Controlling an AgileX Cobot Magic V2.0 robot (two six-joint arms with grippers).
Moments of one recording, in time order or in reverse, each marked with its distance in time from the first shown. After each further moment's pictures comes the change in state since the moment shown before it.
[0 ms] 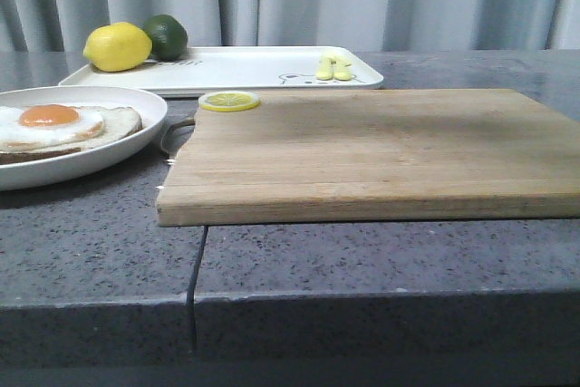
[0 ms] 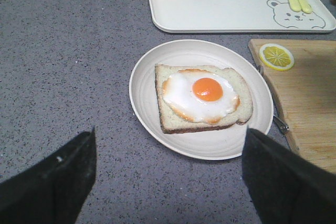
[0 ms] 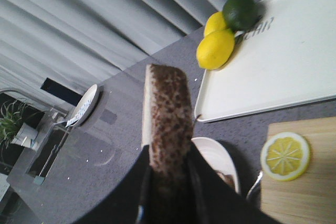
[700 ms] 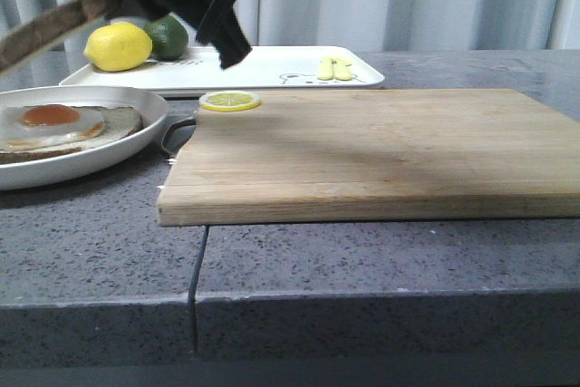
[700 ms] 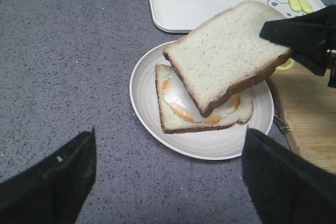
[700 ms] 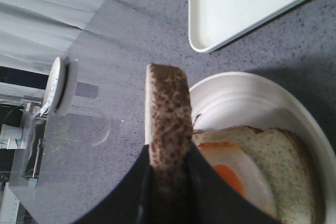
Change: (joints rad) left arm 0.000 0.000 0.000 0.000 0.000 0.000; right arm 0.331 0.501 -0.364 0.027 -0.291 0.304
